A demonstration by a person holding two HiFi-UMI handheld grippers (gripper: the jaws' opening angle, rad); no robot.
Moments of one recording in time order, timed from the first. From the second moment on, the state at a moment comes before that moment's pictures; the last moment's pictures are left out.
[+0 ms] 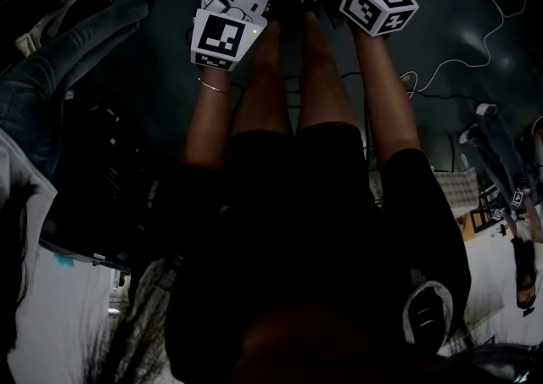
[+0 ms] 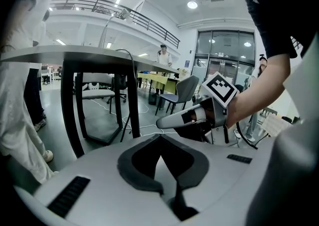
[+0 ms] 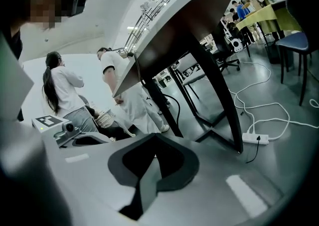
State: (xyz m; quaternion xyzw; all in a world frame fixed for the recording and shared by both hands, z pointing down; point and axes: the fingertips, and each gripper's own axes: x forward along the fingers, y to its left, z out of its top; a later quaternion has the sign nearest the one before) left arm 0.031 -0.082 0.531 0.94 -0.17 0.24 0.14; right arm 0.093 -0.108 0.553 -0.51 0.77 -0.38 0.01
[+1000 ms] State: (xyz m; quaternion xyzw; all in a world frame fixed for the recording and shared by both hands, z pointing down) left arm 0.018 -0.087 0.473 0.95 -0.18 0.22 0.13; right arm 0.077 -0.098 0.487 -0.53 0.77 -0.35 -0.02
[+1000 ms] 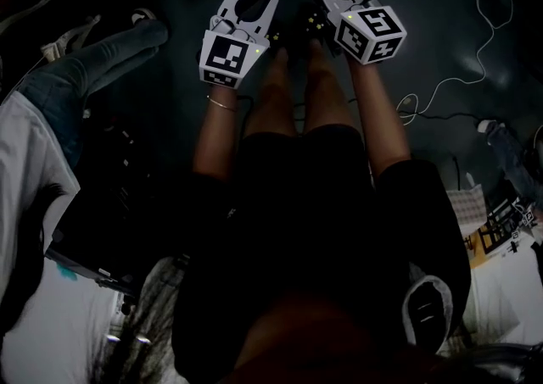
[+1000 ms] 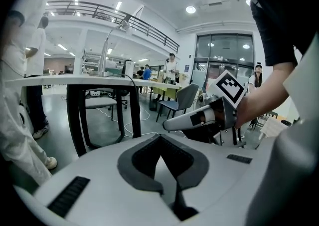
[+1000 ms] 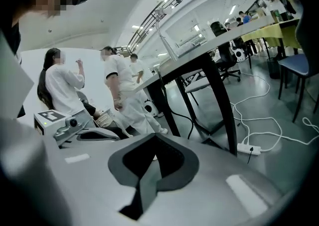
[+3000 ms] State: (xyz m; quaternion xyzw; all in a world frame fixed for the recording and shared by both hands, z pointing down) left arm 0.026 -0.103 0.300 0.97 -0.16 0.13 0.11; right arm 0.057 -0.087 0.302 -0.54 0.80 -0.25 0.07
